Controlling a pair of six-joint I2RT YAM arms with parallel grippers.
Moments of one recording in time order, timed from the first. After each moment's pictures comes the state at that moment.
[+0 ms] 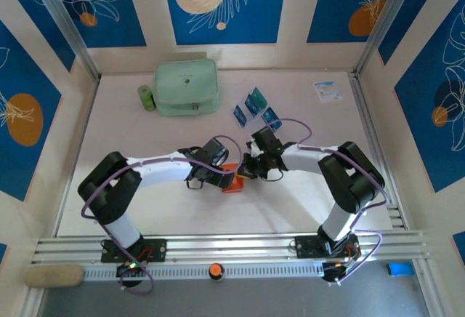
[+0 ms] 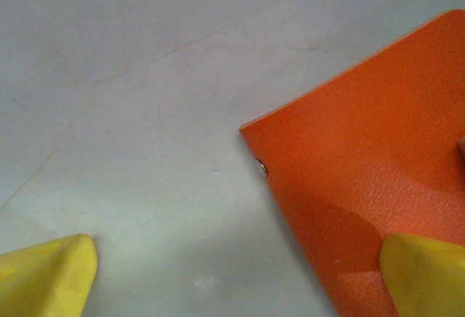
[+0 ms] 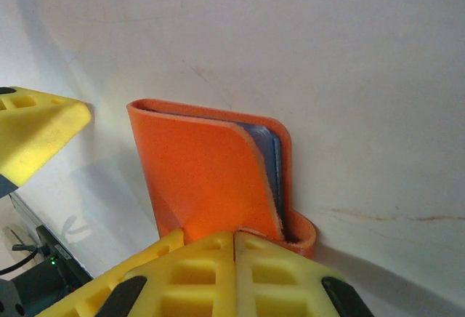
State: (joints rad) left arm -0.81 1.68 0.91 -0.41 -0.07 -0.39; right arm 0.59 1.70 0.82 -0.20 -0.51 0.79
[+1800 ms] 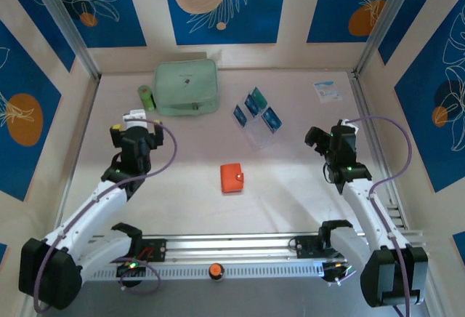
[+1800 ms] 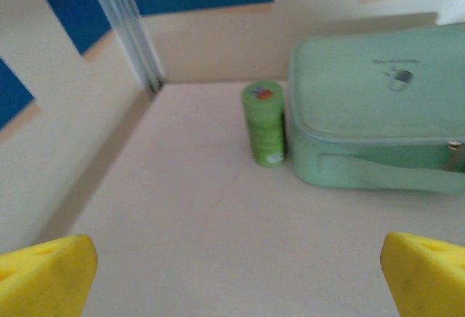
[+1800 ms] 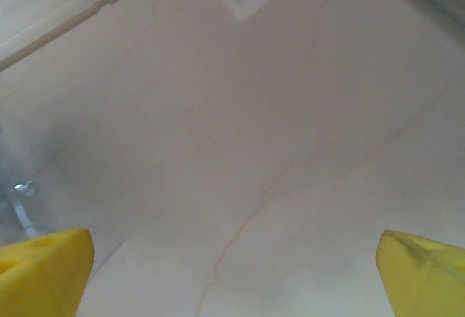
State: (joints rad) left arm -0.35 0.95 0.58 0.02 -0.62 -0.03; right arm 0.04 0.92 0.57 -0.26 0.19 0.47
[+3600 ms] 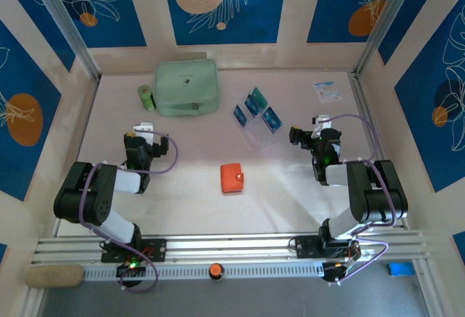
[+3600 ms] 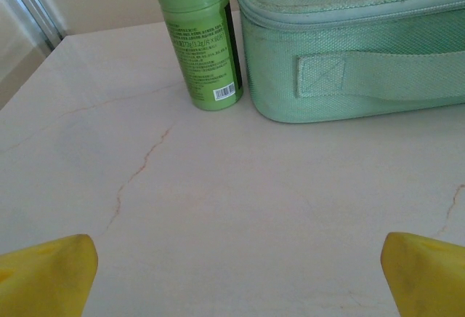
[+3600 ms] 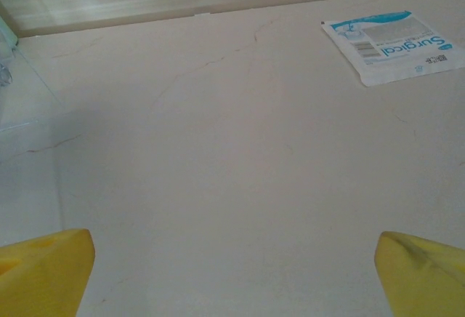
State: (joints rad) left arm -0.11 1.56 0.35 0.86 -0.20 0.07; right arm 0.03 1.52 0.40 0.76 -0.04 0.12
